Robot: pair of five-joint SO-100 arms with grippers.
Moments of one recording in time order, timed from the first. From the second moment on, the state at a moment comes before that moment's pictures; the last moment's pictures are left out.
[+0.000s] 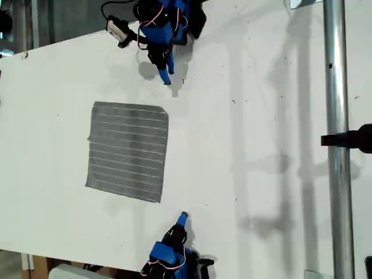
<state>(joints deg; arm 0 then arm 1) -2.5 199.1 178.4 73.5 -54.6 14.5 187.9 166.1 83.4 86.3</state>
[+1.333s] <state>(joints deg) -10.6 199.0 178.4 73.5 -79.8 14.5 186.4 164.2 82.7 82.1</state>
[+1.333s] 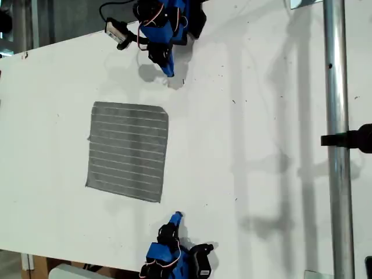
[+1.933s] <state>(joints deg) -11.9 199.0 178.4 73.5 -79.8 19.6 100.5 88.2 81.2 45.7</state>
